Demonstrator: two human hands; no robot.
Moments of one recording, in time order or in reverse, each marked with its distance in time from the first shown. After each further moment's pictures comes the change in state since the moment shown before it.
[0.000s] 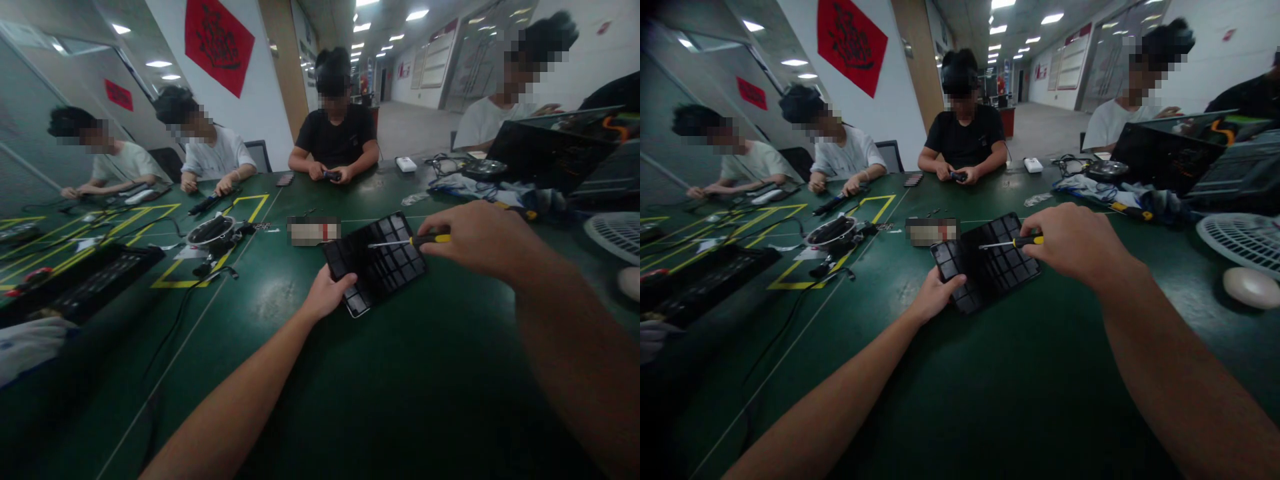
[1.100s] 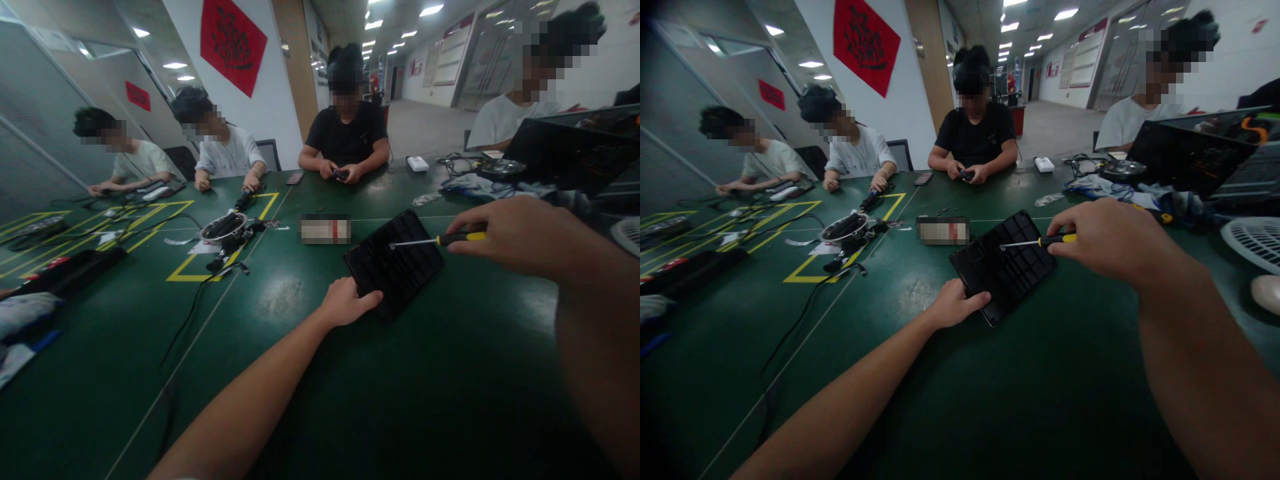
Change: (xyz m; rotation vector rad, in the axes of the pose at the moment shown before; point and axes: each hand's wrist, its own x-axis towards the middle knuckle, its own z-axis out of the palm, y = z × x) left_hand -0.015 0.007 0.002 0.633 -0.209 0.146; right_hand 0.000 0.009 -0.013 -0.043 -0.134 0.072
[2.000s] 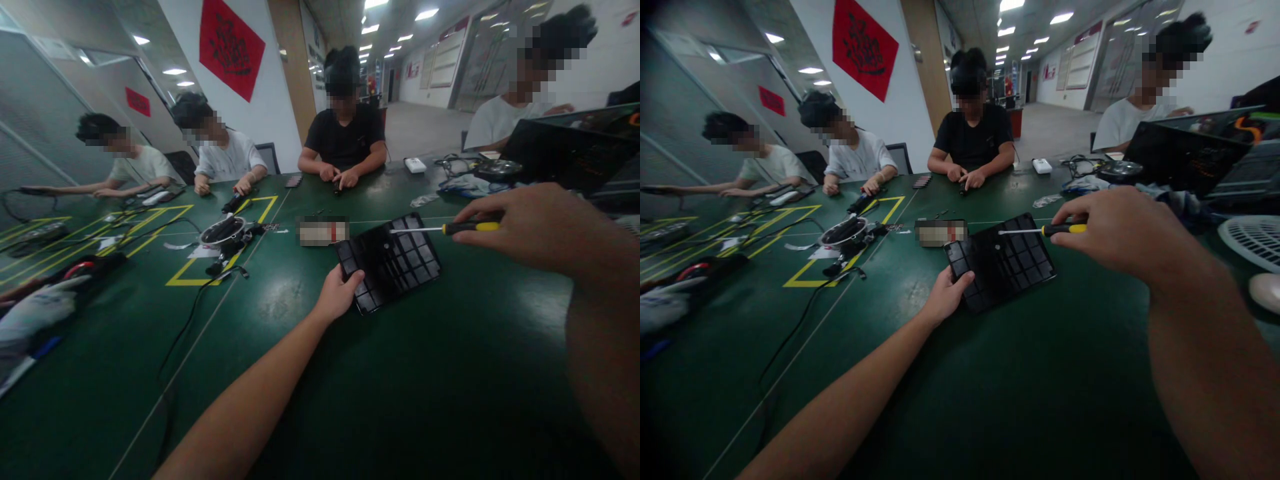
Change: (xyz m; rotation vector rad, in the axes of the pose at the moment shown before) left_hand 0.016 -0.010 0.009 -0.638 0.284 -0.084; right_hand -0.002 0.012 -0.005 0.070 0.138 0.039
